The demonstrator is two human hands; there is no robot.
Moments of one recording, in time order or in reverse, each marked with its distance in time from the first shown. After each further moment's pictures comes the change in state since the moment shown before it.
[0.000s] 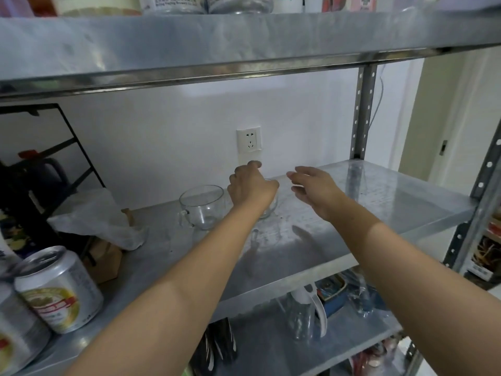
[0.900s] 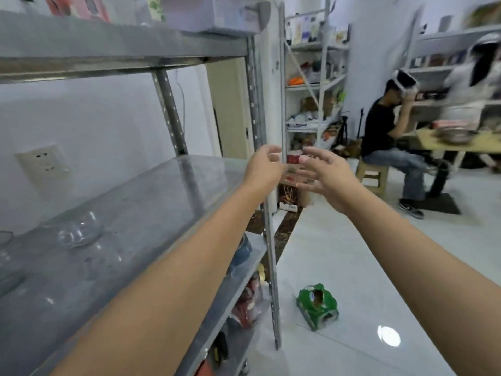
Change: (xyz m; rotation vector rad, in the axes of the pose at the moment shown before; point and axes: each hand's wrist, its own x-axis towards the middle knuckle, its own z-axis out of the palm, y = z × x) left_hand -0.195 0.204 0.102 -0.696 -0.837 0.460; right_hand -0.249 -0.023 -0.237 -0.001 0.761 -0.165
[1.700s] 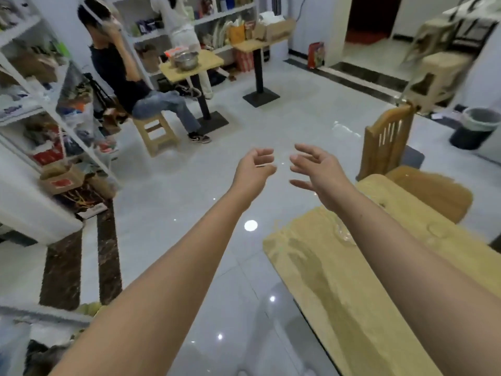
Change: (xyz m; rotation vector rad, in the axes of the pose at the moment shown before) left_hand -0.174 0.030 0.496 -0.140 -1.024 0.050; right_hand -0.259 0.072 -0.447 0.016 0.968 0.095
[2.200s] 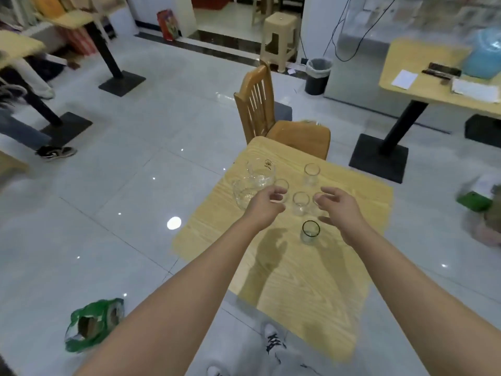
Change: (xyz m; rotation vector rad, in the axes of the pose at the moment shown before) left_hand -0.049 -0.075 0.244 0.173 -0.745 -0.076; right_hand -0.137 0.112 -0.229 -0.157 0.733 0.320
